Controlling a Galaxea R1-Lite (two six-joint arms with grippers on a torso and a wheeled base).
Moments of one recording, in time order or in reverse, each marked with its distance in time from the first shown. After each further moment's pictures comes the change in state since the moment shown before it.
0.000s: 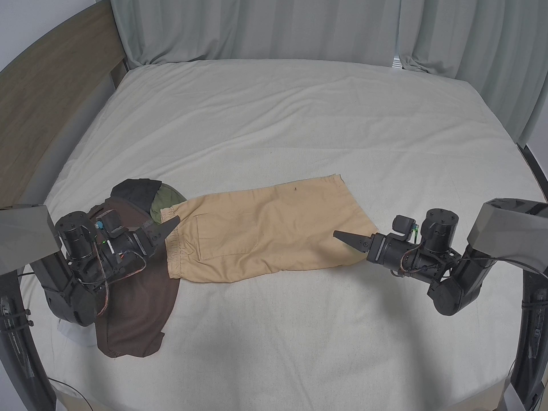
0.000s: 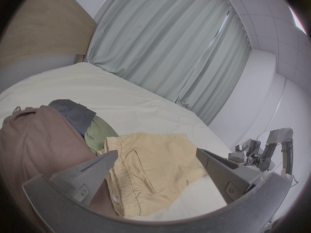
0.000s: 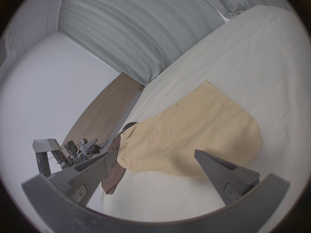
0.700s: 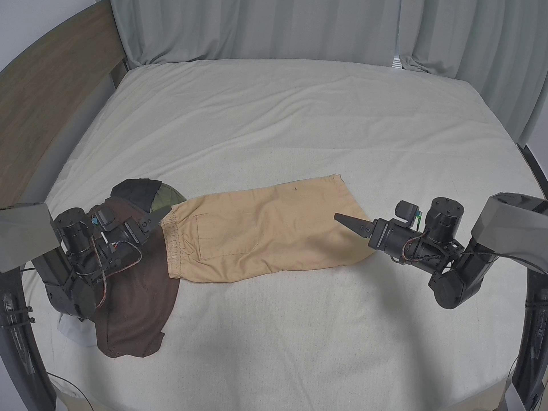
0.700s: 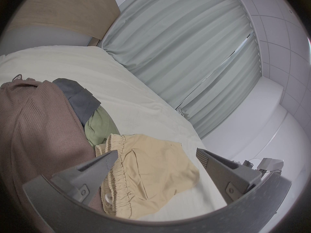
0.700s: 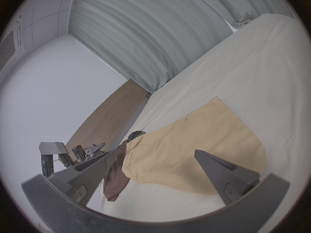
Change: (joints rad) left arm 0.049 0.043 -0.073 0.000 -0.055 -0.262; right arm 0.001 -0.027 -0.042 -0.041 0.003 0.002
